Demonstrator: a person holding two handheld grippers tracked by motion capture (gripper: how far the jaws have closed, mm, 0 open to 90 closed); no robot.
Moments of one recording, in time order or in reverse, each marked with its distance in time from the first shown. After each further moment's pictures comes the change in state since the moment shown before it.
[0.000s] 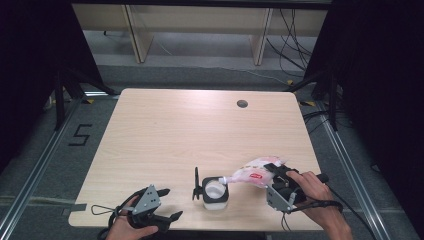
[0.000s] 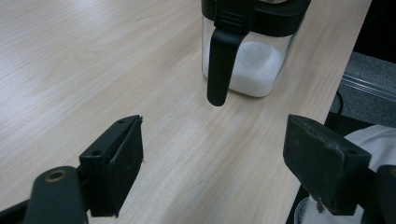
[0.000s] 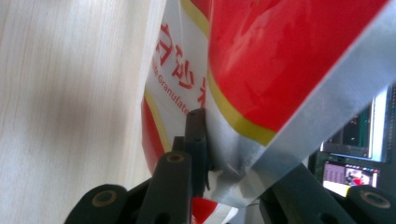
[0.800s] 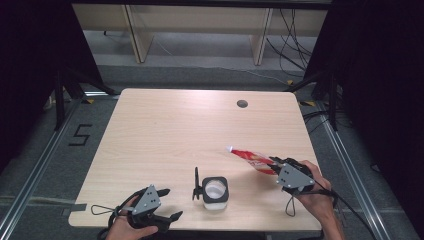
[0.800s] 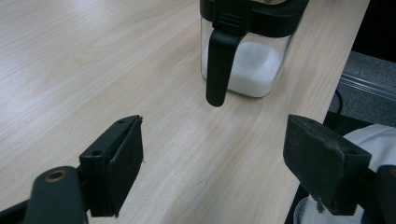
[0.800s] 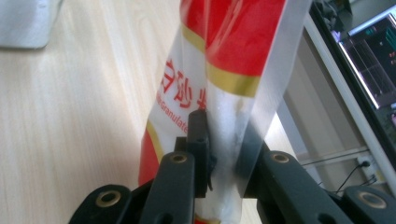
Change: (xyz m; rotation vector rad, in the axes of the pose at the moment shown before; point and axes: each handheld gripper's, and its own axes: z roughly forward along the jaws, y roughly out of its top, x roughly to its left) left arm -0.002 0.000 0.000 0.001 0.002 -0.019; right arm 0.007 -0.046 0.024 -0.143 0.014 0.566
